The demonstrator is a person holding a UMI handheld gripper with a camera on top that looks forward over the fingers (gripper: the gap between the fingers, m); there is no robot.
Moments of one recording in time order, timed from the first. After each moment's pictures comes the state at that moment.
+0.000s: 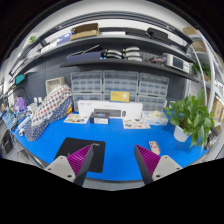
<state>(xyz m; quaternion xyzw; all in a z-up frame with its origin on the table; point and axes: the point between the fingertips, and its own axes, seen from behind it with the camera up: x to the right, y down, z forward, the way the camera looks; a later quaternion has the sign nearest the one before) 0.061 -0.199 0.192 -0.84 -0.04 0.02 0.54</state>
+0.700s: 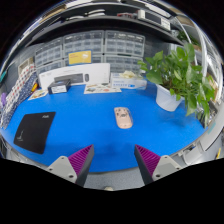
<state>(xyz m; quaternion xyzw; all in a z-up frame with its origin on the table) 0.240 -0.154 0.011 -0.90 0.04 -0.03 0.43</state>
